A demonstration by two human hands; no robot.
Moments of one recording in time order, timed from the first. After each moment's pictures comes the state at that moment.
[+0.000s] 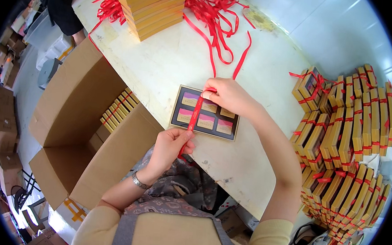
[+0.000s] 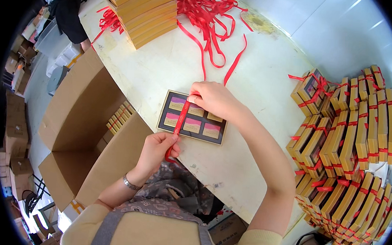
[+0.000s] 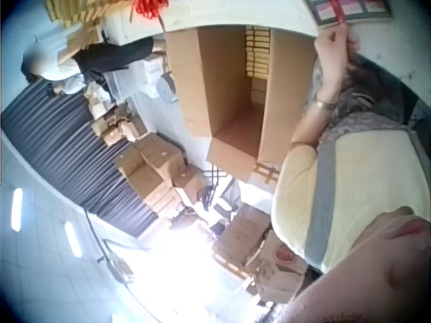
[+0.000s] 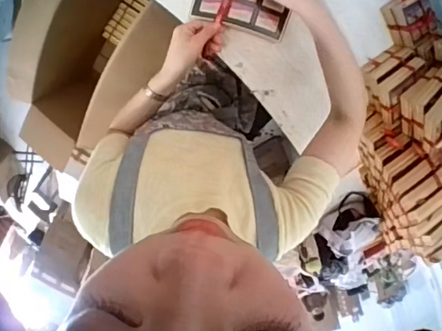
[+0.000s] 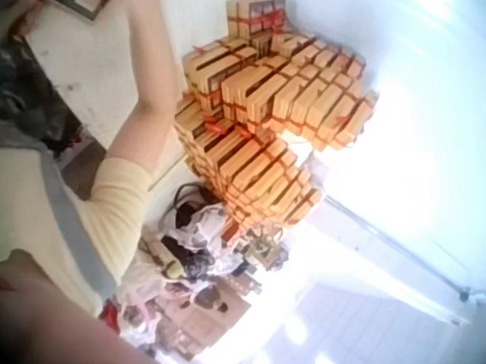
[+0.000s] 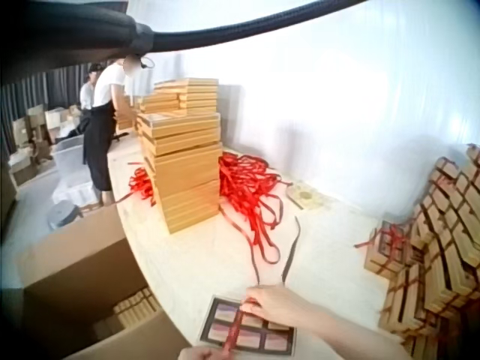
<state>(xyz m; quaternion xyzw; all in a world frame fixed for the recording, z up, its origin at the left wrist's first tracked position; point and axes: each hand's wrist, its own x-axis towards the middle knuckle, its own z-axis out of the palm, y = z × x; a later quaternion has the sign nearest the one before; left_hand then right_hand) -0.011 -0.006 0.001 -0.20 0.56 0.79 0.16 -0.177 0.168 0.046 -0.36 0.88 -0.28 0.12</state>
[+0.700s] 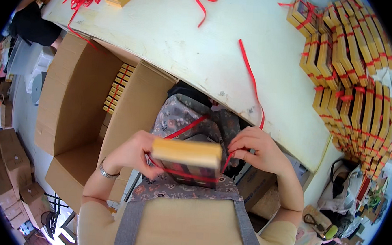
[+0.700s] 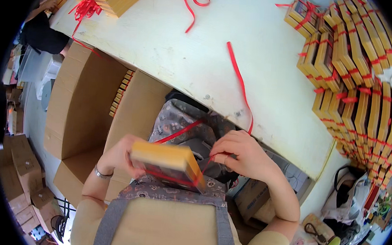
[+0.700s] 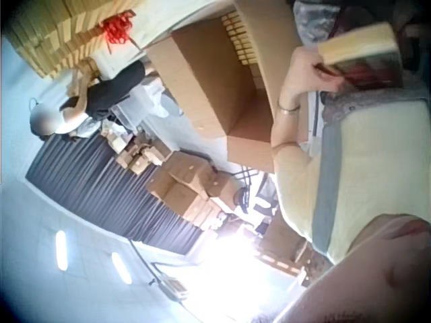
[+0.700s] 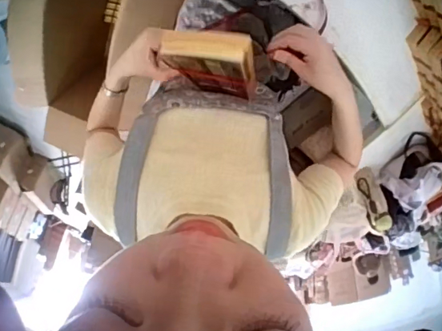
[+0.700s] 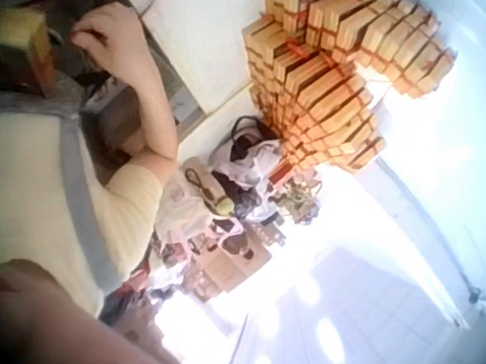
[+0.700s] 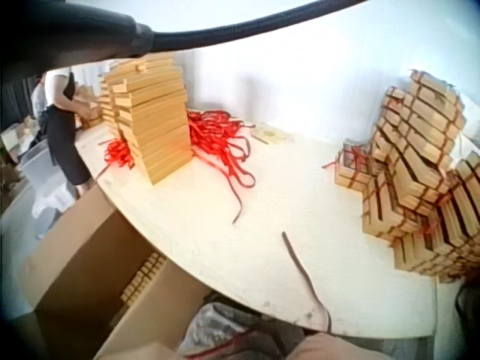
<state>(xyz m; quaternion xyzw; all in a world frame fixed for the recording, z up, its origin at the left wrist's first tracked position) 0.079 -0.138 0.009 0.30 0.69 0.57 0.33 0.109 0.212 0.046 -0.27 0.84 -0.44 0.15</state>
